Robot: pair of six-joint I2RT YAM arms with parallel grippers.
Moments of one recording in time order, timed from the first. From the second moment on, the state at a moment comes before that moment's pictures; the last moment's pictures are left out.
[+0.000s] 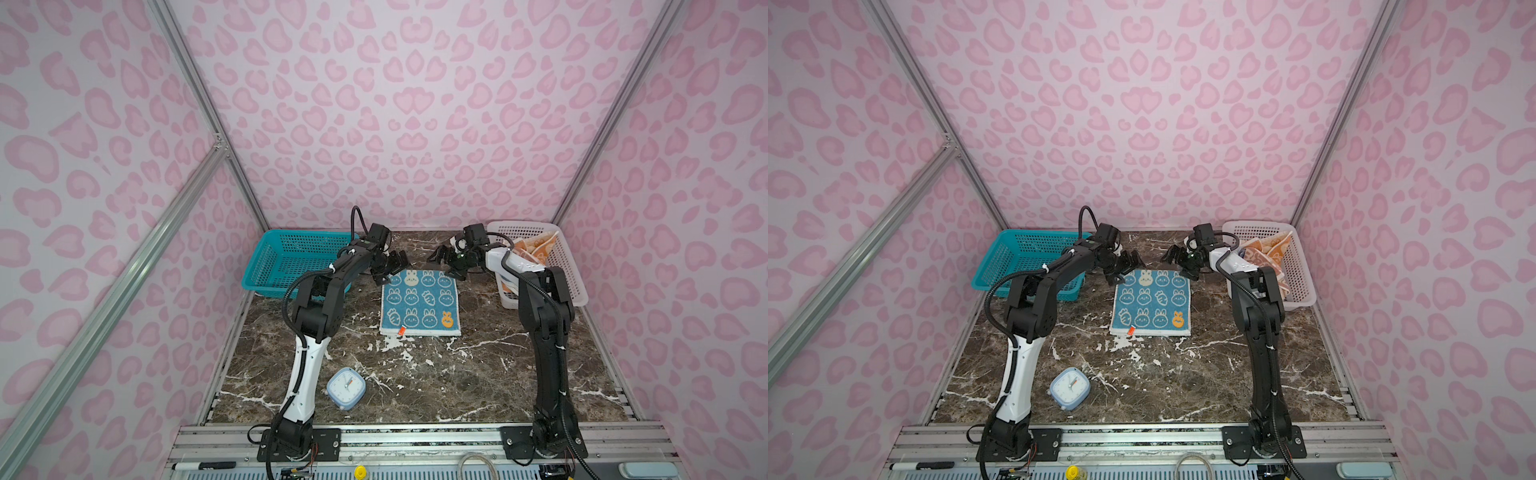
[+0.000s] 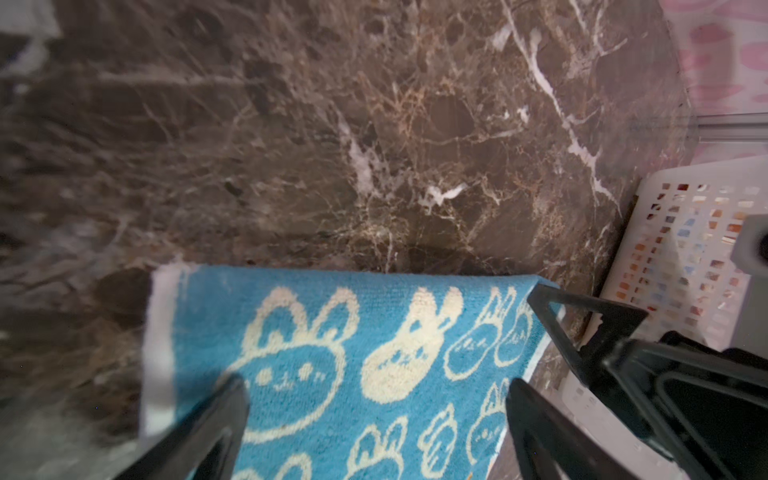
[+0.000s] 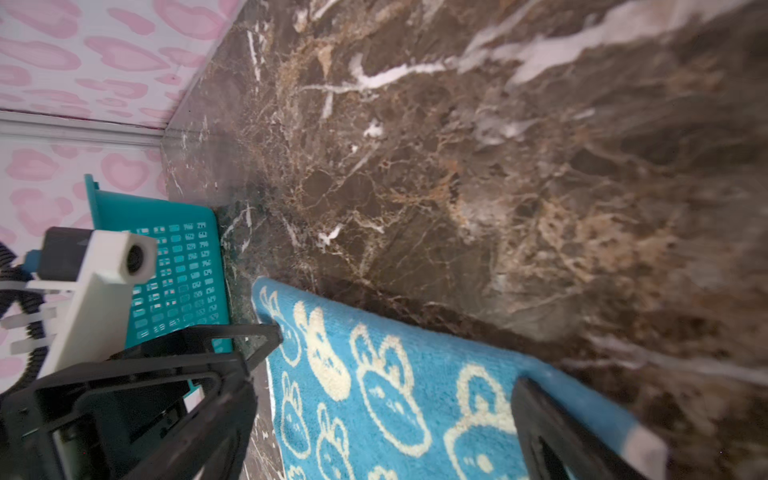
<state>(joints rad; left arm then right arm) -0.38 2.37 1.96 -0.66 0.39 -0.75 0.22 2.31 1.78 -0.44 -0.58 0.63</state>
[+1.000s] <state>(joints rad) -0.38 2.29 1.99 -0.72 0.34 -0.56 0.19 2.50 2.21 -0.93 -0.27 0.18</state>
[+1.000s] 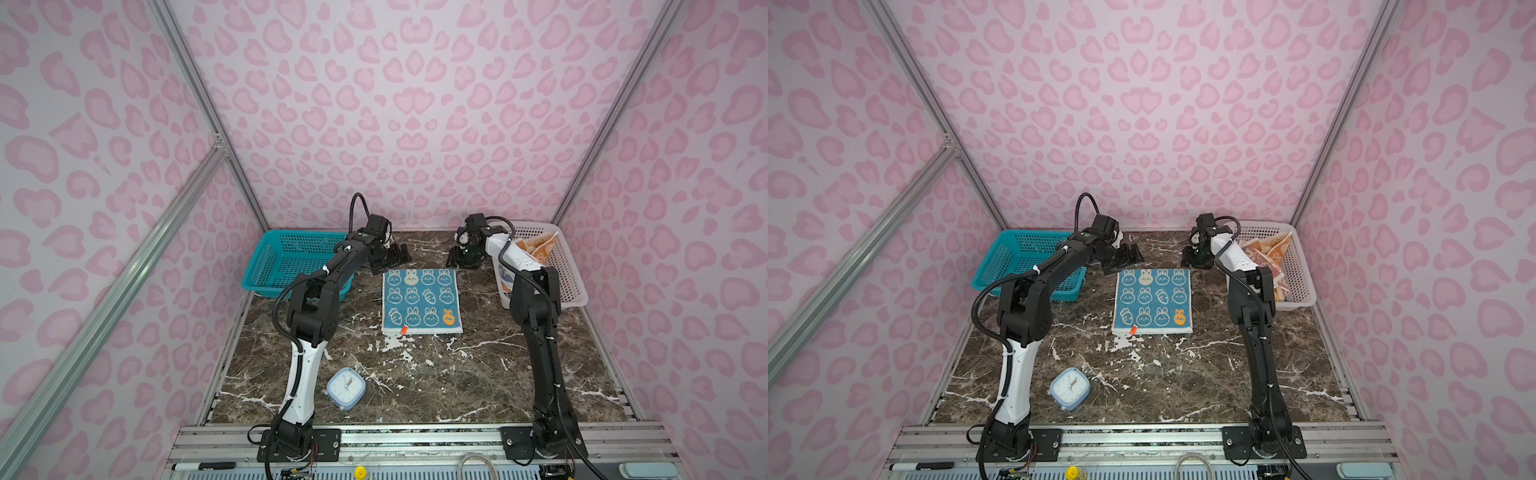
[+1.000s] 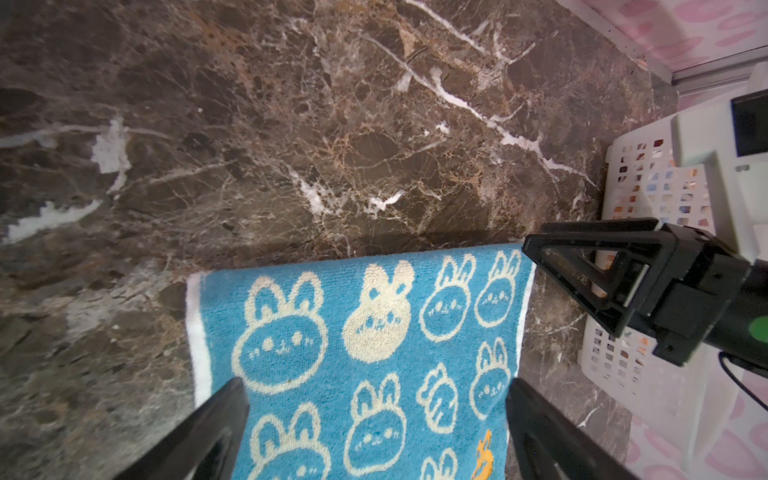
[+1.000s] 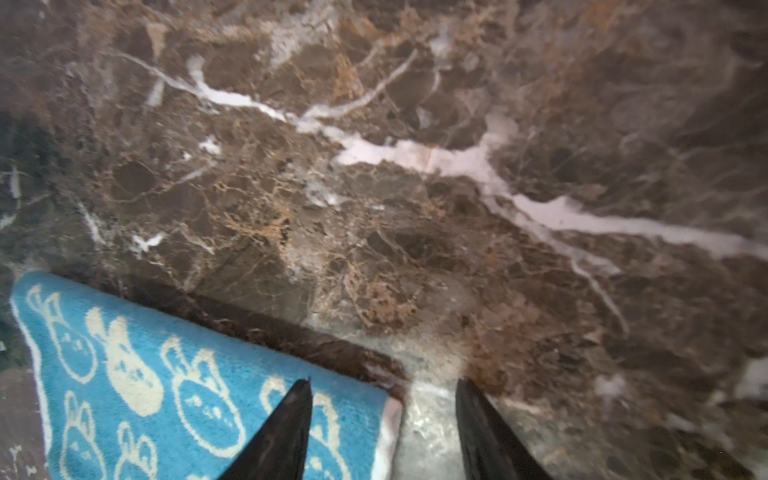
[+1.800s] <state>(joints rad) -0.39 2.29 1.98 -0.72 0.34 -0.55 0.19 2.48 2.12 -0.85 -0.30 0.18</state>
